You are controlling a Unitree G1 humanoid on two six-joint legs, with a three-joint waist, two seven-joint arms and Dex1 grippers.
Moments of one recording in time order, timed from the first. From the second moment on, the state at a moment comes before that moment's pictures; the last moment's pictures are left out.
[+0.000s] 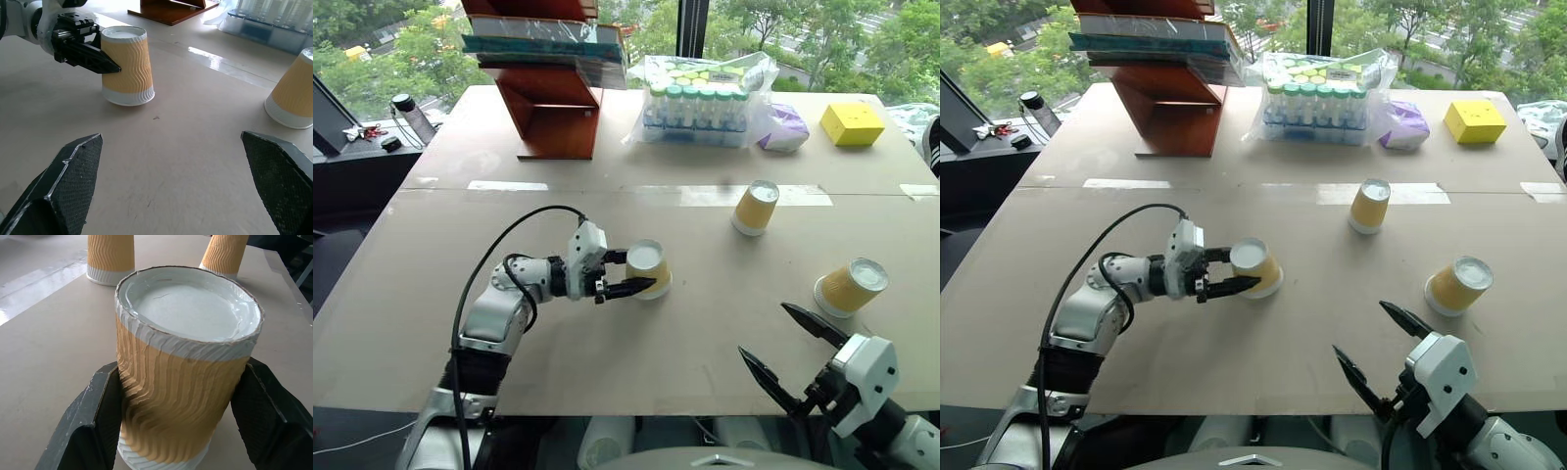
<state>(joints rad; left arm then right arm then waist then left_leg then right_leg) -0.34 0.54 -0.09 0.02 -0.38 0.27 -1.15 0.78 -0.45 -0.09 -0.97 0.30 0.17 0.56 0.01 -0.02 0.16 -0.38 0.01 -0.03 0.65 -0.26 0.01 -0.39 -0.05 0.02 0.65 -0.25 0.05</state>
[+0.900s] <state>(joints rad) -0.24 0.63 -0.08 -0.12 -0.48 0.35 -1.23 0.70 -0.36 -0.26 -0.98 0.29 0.22 0.38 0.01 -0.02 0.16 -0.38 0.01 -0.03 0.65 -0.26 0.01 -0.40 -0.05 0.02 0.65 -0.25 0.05</state>
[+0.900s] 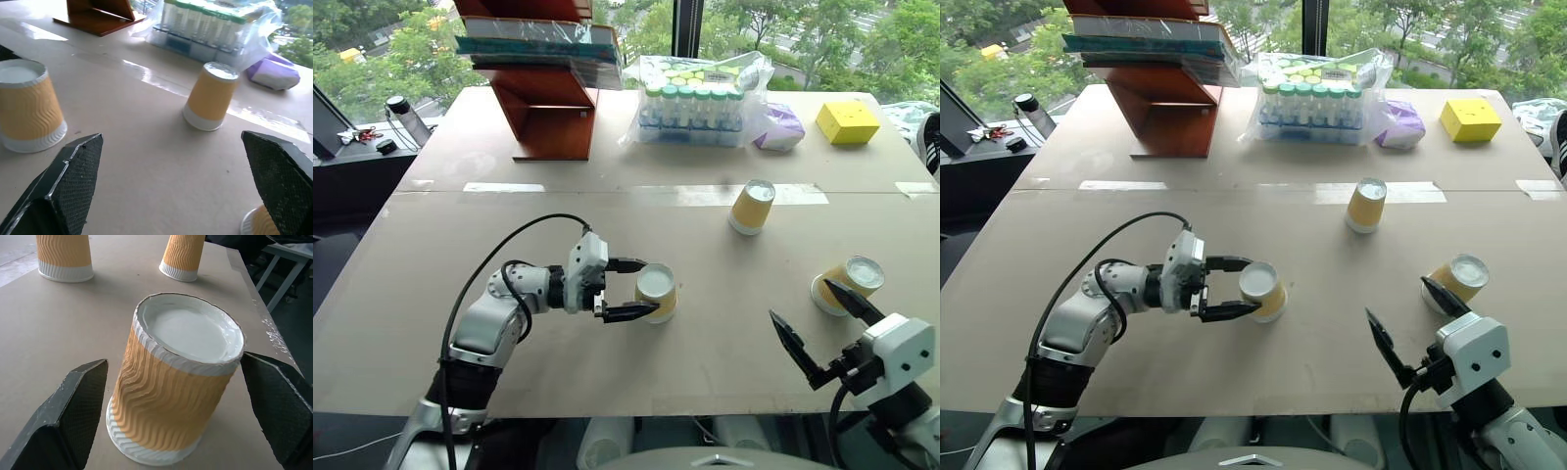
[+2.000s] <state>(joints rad) -0.07 0.74 0.17 -0.26 -0.75 0.39 -1.37 0.29 -0.45 -0.48 -0.61 0.50 0.59 0.33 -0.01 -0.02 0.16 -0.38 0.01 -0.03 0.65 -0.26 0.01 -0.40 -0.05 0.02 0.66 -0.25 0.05</state>
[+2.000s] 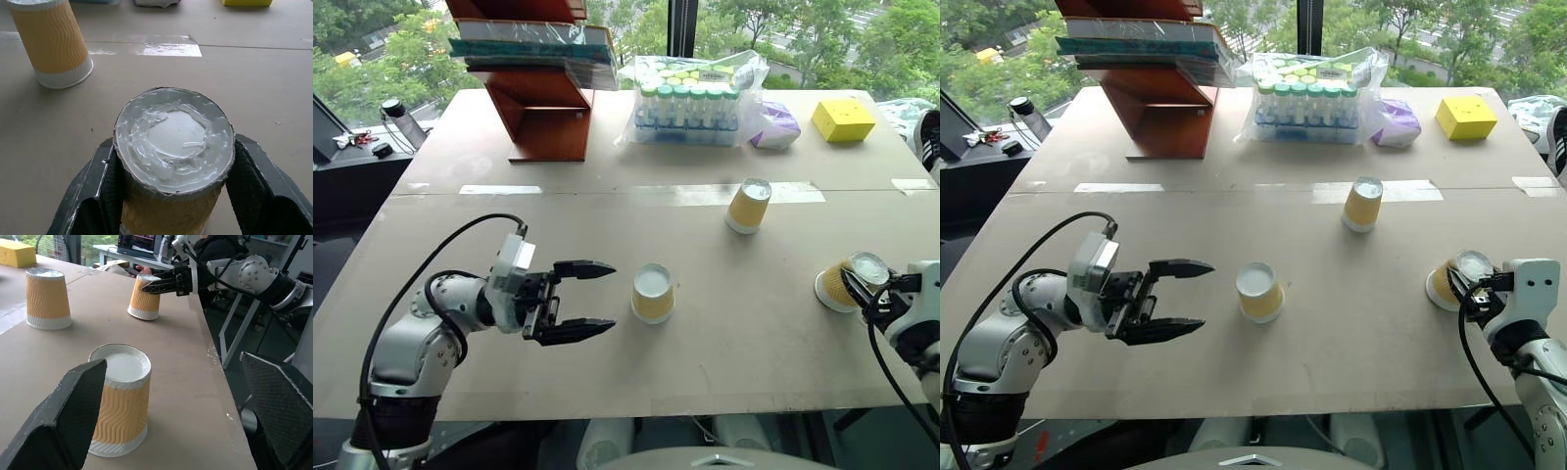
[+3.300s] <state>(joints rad) 0.09 0.80 0.29 -0.14 -0.73 0.28 -1.50 -0.04 -0.62 0.21 -0.62 0.33 0.47 0.72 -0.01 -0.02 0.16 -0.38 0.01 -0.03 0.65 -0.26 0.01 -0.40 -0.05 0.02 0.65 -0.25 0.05</state>
